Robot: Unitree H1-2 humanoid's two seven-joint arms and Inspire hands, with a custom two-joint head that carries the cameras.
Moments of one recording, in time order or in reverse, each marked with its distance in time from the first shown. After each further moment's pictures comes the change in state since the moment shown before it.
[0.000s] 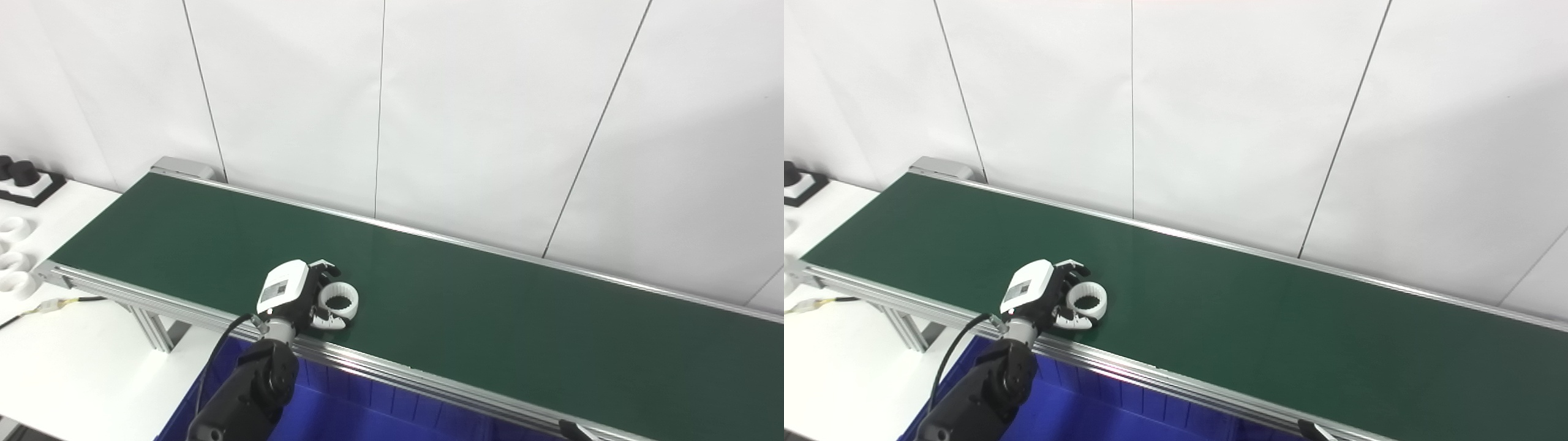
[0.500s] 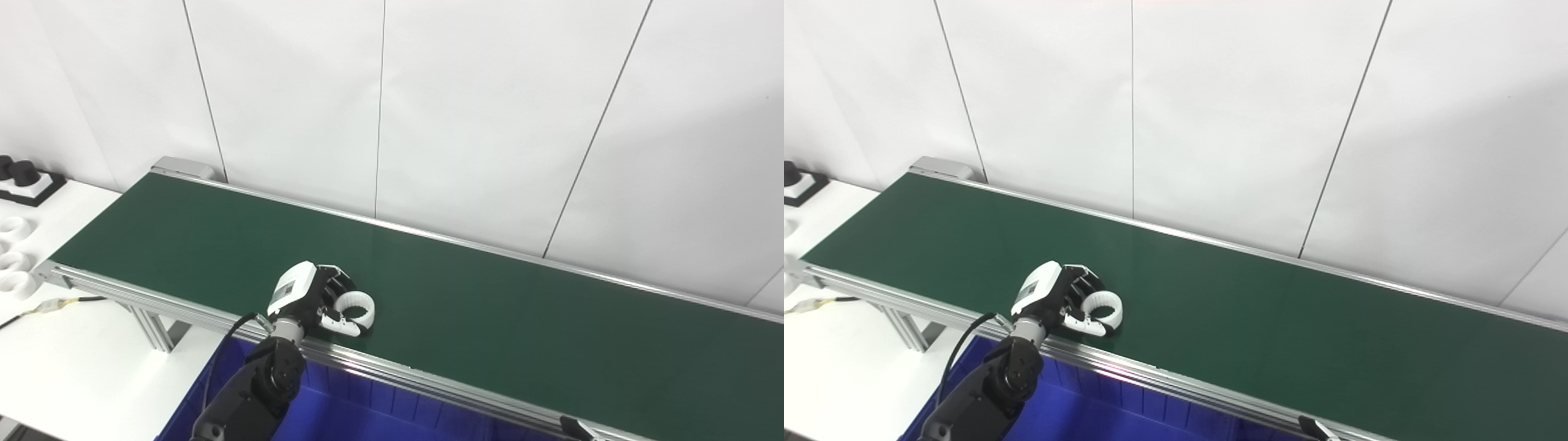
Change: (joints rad) left arm -0.001 -0.011 -0.008 -0.002 -0.123 -0.047 -0.039; right arm 0.002 0.003 0.000 -0.016 -0.001 0.000 -0.001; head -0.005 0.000
